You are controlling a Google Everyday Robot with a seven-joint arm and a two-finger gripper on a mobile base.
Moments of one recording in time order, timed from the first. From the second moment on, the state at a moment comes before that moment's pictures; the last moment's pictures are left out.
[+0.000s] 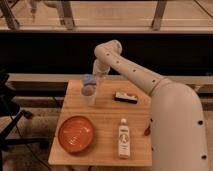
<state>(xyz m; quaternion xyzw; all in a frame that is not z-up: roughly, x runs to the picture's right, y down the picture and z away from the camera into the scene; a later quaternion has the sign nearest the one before) -0.046 -0.077 0.861 -0.18 -0.17 -0.13 0.96</state>
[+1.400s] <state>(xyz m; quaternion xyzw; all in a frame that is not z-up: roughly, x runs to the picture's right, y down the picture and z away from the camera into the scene) -0.041 -0.067 0.865 -0.19 -0.16 -0.11 0.96</state>
